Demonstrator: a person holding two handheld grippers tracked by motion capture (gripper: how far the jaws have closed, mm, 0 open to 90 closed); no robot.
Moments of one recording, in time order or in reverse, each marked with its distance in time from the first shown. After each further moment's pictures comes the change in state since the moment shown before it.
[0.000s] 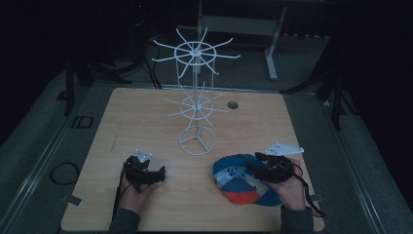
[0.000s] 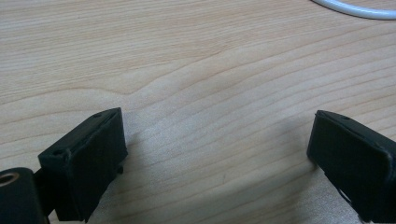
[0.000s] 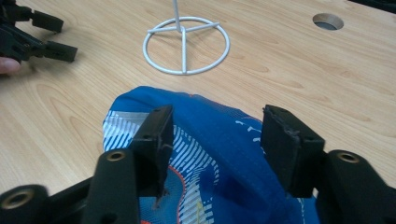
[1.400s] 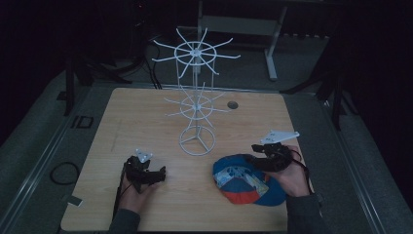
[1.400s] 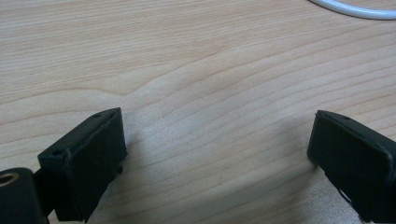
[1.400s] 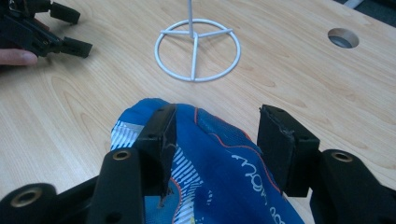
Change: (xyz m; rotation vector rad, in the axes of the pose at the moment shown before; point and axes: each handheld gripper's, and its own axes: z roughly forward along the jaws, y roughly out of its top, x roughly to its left) left arm -0.002 0.000 0.000 0.001 -0.001 0.000; right arm -0.006 0.038 0.000 0.076 0.057 -0.098
